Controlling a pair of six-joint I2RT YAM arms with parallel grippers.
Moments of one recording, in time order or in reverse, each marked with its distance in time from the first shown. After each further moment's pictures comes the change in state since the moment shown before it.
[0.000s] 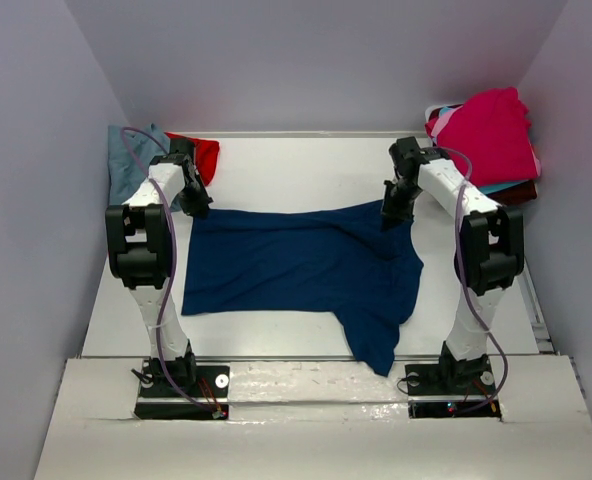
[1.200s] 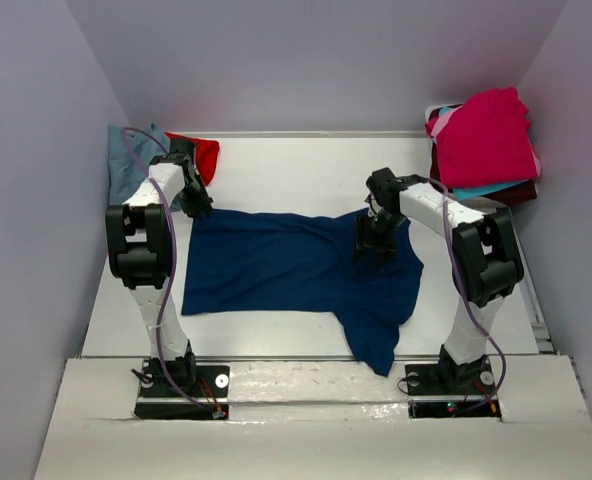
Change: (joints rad) left arm 0.000 0.000 0.000 -0.002 0.007 0.008; right arm 0.147 -0.092 -0.286 0.073 -0.182 -0.071
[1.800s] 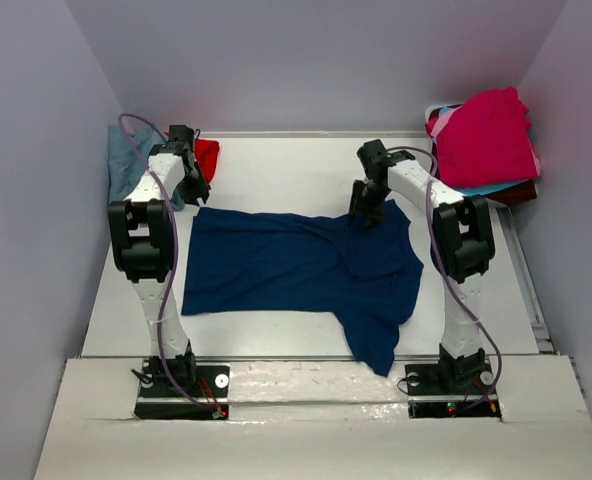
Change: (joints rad) left arm 0.000 0.071 0.155 -0.021 -0.055 0.001; right arm -0.023 0.231 0.385 0.037 0.175 0.137
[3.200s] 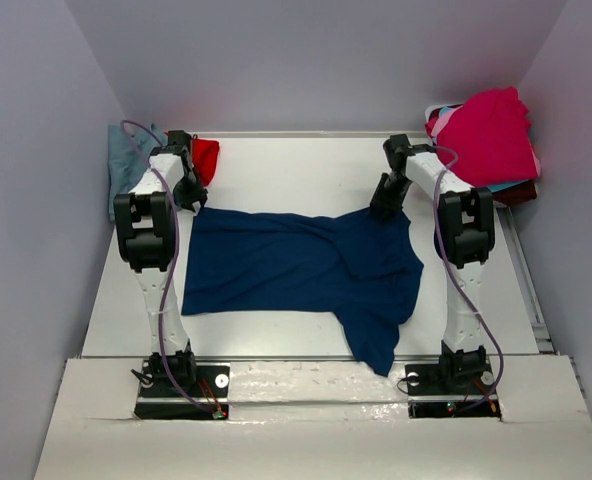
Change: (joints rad) left arm 0.037 0.142 0.089 -0.021 -0.008 0.006; right arm -0.168 0.179 0.155 -0.040 0.044 0.076
